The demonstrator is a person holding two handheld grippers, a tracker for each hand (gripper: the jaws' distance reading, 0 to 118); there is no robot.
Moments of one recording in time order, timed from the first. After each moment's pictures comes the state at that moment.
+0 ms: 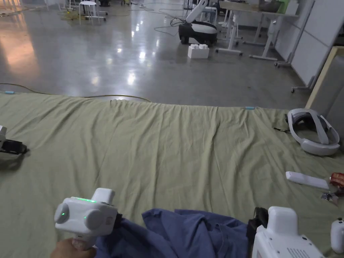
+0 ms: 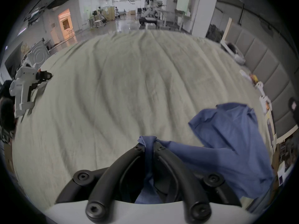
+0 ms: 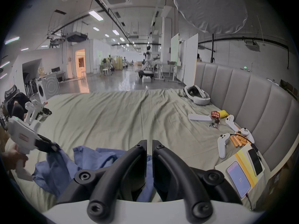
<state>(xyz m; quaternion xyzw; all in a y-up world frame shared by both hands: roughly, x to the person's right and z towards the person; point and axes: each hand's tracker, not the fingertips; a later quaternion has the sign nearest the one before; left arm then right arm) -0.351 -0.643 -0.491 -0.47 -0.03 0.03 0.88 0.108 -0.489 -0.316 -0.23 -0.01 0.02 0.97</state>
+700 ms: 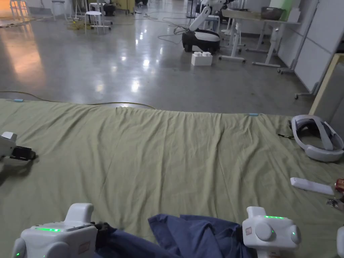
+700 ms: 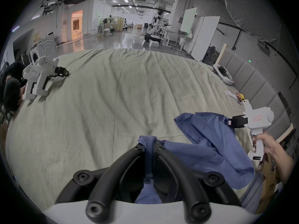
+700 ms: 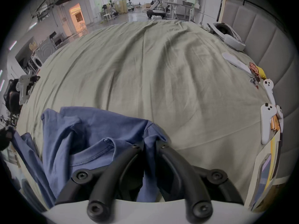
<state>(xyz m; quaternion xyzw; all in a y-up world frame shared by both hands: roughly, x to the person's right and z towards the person) -0.309 -0.514 -0.292 -0.40 -0.03 0.07 0.91 0.126 -0.599 -0.452 -0.51 0.05 0.00 0.86</state>
